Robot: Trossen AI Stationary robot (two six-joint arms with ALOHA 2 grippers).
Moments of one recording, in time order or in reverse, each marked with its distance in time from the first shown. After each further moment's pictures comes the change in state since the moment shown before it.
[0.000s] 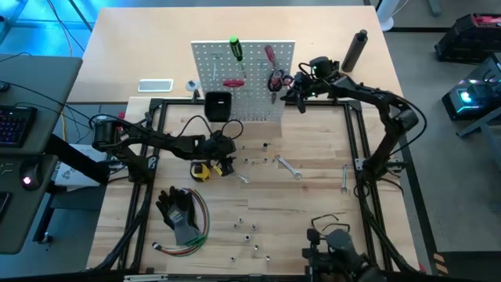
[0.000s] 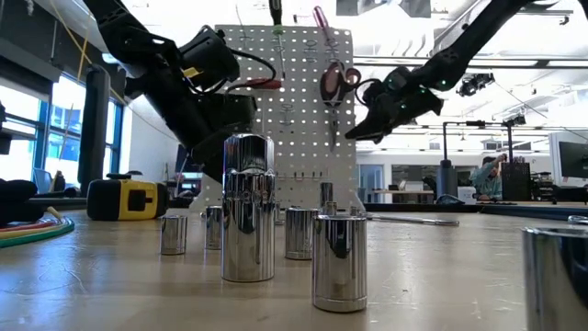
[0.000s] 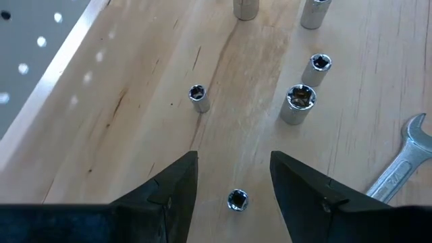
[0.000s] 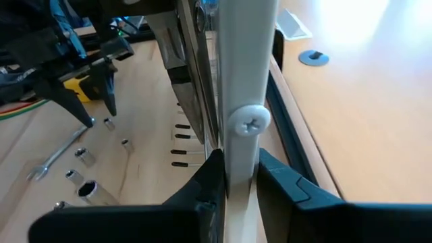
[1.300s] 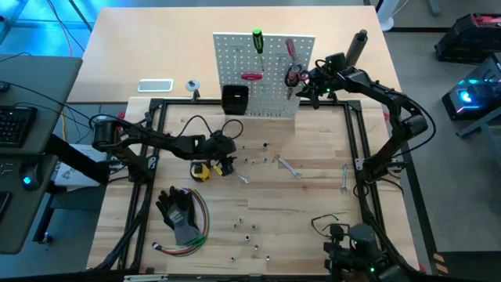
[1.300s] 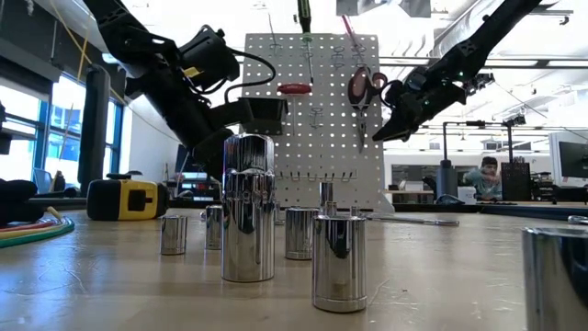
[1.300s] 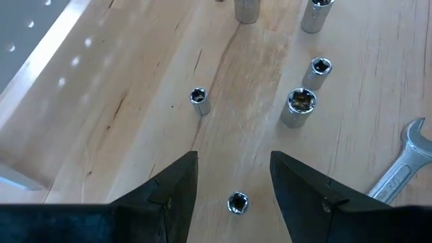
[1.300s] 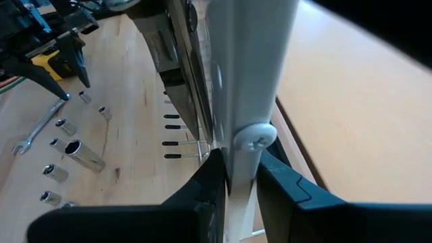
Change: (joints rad) left arm 0.001 0.000 0.000 0.007 0.000 -0.006; right arm -0.146 -0.090 0.000 -0.236 0.051 -0.113
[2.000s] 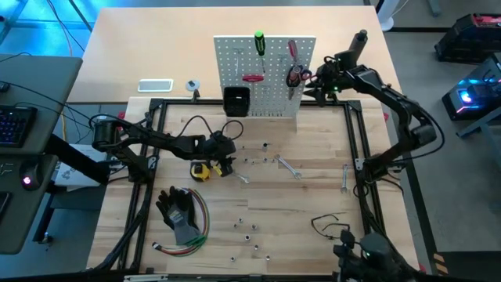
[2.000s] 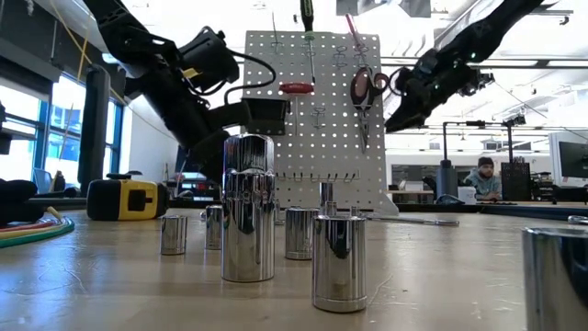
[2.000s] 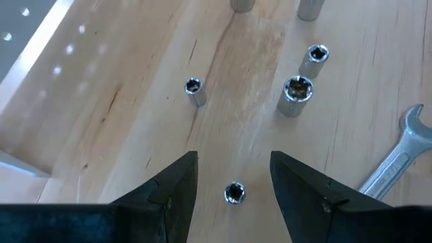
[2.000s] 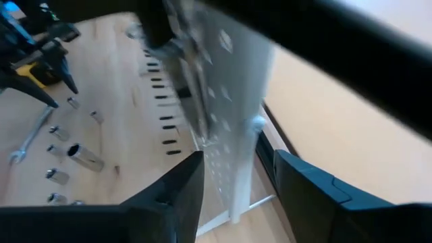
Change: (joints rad) left arm 0.000 0.000 0.000 -0.024 0.011 0.012; right arm -0.005 -0.140 0.000 -0.112 0.087 0.062
